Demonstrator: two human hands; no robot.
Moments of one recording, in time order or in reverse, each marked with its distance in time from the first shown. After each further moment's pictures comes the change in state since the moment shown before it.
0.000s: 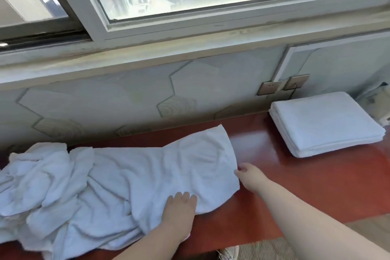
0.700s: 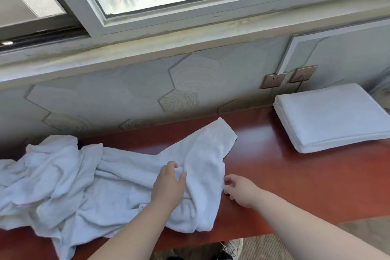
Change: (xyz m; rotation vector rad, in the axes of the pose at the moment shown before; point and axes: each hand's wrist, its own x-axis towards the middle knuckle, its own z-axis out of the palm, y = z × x) left_hand 0.015 -0.030 -0.028 -0.787 0.382 -0.427; right_hand -0.017 0.024 0.035 -0.101 -0.283 -0.125
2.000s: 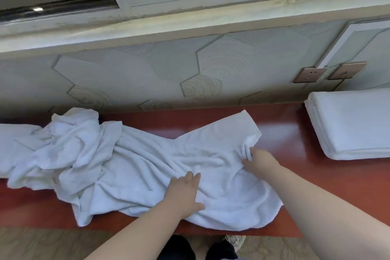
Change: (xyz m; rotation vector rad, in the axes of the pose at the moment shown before) left_hand -0.025 -0.027 0.018 0.690 -0.447 0.243; right_hand 0.044 -0.036 -0.041 -0.393 0.174 0.011
